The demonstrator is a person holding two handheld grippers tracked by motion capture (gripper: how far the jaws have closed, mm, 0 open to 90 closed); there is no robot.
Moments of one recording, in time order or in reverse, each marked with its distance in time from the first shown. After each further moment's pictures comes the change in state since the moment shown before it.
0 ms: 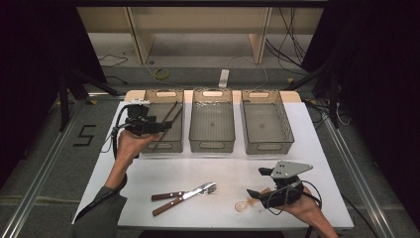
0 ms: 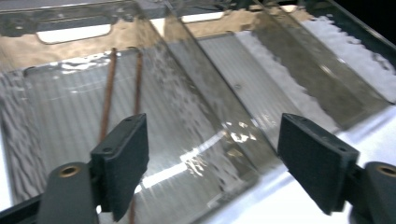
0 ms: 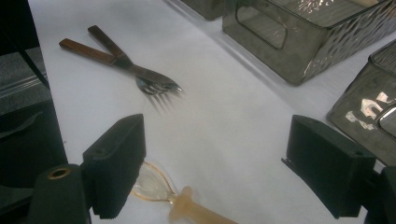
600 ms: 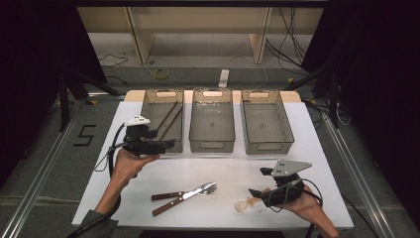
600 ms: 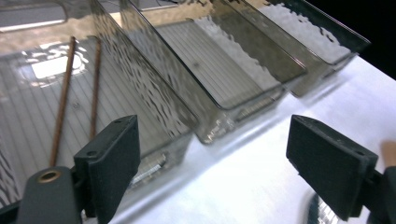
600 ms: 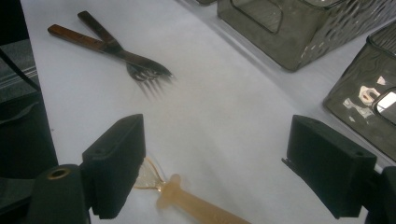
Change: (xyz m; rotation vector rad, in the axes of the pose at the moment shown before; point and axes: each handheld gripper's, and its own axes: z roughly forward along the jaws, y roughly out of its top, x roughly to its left) left arm -0.030 -0.043 -0.028 -0.017 -0.069 0.076; right arm -0.009 -0.006 0.003 0.039 0.001 0.004
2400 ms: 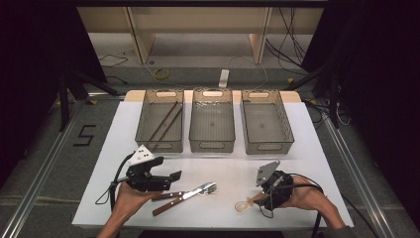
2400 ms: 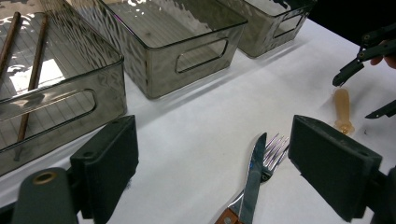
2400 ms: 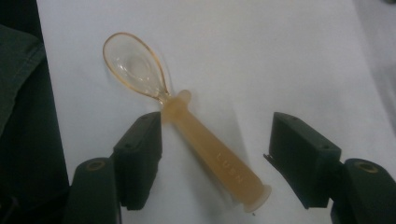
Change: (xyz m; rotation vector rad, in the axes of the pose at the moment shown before) left arm -0.049 -0.057 -0.018 -0.011 -0.051 0.077; right arm -0.001 0.011 0.028 0.458 0.117 -0.312
